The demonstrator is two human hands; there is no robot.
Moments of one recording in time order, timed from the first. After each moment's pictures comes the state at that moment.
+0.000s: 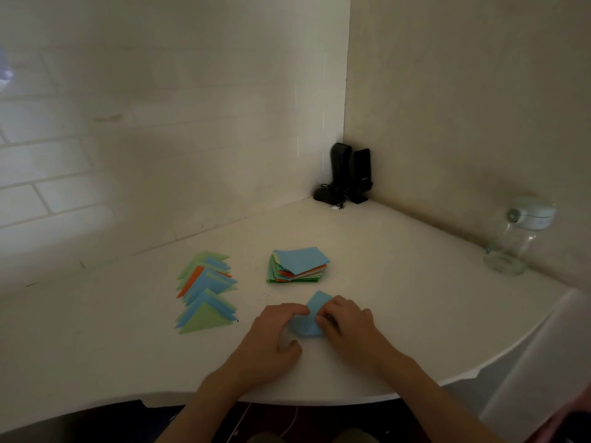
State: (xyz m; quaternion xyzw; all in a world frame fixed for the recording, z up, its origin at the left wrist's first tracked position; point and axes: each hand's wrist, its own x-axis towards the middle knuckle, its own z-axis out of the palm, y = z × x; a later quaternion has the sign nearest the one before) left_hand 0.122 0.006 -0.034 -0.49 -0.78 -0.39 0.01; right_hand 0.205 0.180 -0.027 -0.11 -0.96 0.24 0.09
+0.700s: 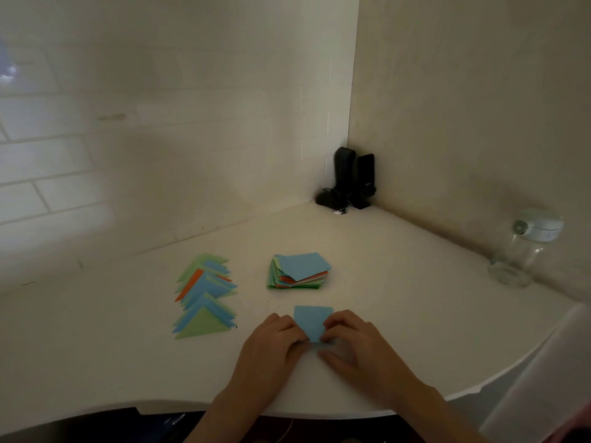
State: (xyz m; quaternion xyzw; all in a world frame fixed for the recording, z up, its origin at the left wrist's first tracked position) left_hand 0.127 0.016 -0.044 -0.47 -0.82 -0.31 0.13; right_hand 0.230 0.193 -0.046 0.02 -0.94 0.25 0.22
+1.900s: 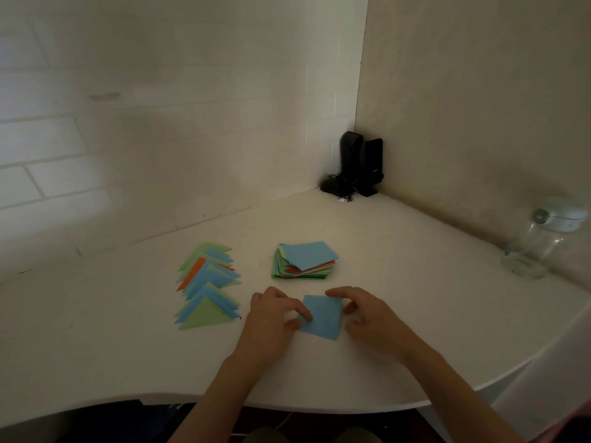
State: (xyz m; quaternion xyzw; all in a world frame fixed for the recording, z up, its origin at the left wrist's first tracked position) left_hand 0.105 0.026 -0.022 -0.36 -0.88 -0.31 -0.02; right_hand 0.201 0.205 -0.019 -0.08 -0.93 0.36 0.09
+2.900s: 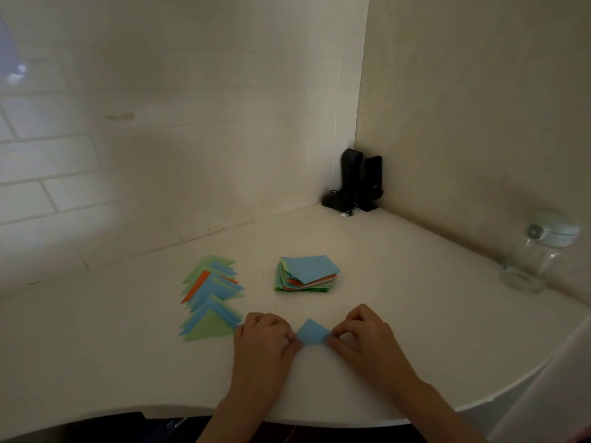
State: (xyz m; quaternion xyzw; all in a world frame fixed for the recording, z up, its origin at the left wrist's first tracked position) left_hand 0.121 0.006 -0.041 -0.33 -0.88 -0.29 0.19; right_hand 0.209 0.189 -0.042 -0.10 -0.93 0.26 0.24
